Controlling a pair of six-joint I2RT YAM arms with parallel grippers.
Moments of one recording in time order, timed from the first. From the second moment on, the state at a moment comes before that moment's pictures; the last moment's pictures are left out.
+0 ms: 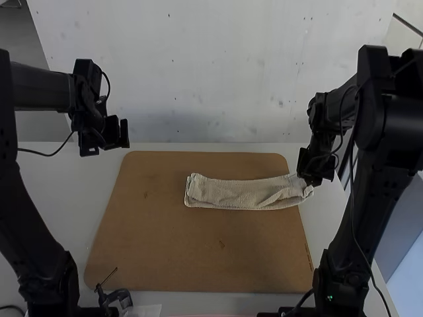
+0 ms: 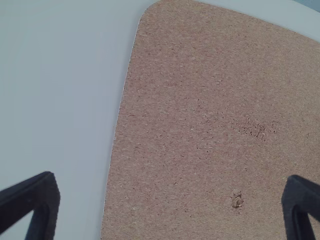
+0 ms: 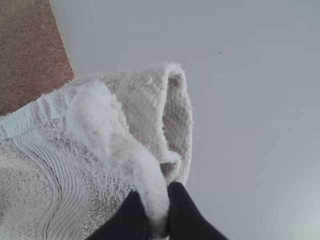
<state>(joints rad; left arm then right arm) 0.01 1.52 1.00 -0.49 0.02 -0.17 -0.10 1.71 0.96 -0.57 0.11 0.21</state>
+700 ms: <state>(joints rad) 0.00 1.49 1.00 -0.49 0.03 -0.17 0.21 1.71 1.07 -0.64 0.15 0.31</state>
